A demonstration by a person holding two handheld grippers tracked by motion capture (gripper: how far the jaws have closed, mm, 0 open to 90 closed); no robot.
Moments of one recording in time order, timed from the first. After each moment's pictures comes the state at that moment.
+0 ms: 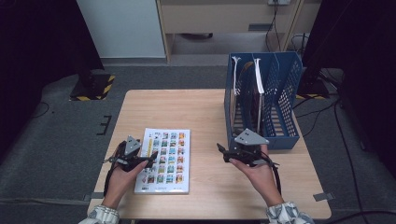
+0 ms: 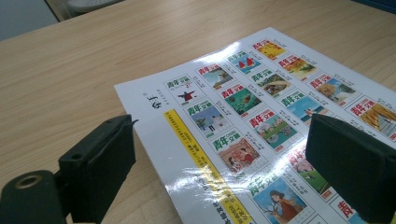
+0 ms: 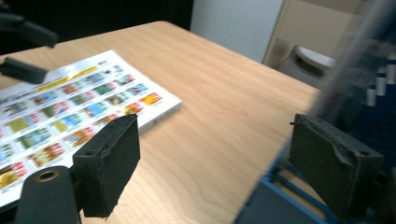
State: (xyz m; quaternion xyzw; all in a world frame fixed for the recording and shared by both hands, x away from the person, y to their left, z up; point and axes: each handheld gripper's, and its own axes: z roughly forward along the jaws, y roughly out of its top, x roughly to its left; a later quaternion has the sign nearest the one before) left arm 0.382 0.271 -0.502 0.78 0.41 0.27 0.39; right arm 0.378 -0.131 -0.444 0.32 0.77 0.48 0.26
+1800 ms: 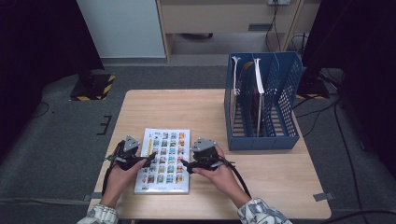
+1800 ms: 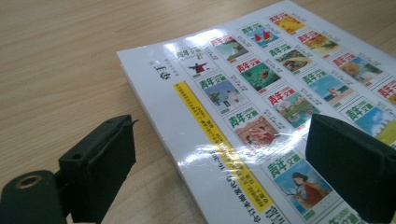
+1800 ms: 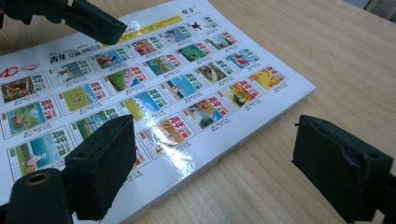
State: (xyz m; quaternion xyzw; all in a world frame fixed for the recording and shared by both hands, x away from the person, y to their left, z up) left arm 0.393 0.283 -0.514 0.78 0.44 0.23 0.37; right arm 0.394 -0.018 -0.504 0.26 0.85 0.44 0.17
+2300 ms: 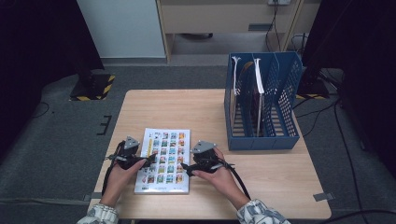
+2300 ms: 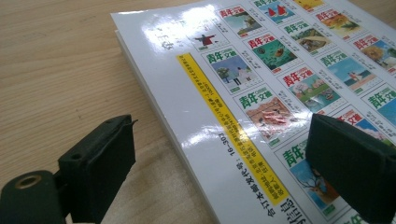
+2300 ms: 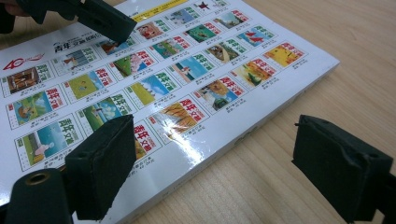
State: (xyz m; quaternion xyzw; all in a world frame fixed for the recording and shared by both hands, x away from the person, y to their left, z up) left arm 0.400 0.285 -0.525 0.79 0.46 0.19 0.36; right arm 0.393 -0.017 -0.517 0.28 0.85 0.43 0.13
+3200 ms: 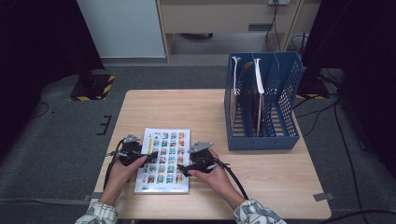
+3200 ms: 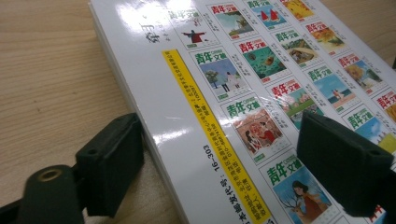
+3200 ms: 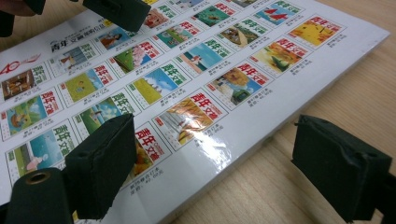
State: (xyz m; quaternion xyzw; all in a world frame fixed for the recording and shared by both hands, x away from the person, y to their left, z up) left arm 0.412 0.286 -0.524 0.76 0.51 0.12 0.38; right arm 0.401 -0.004 -0.535 0.30 0.84 0.44 0.09
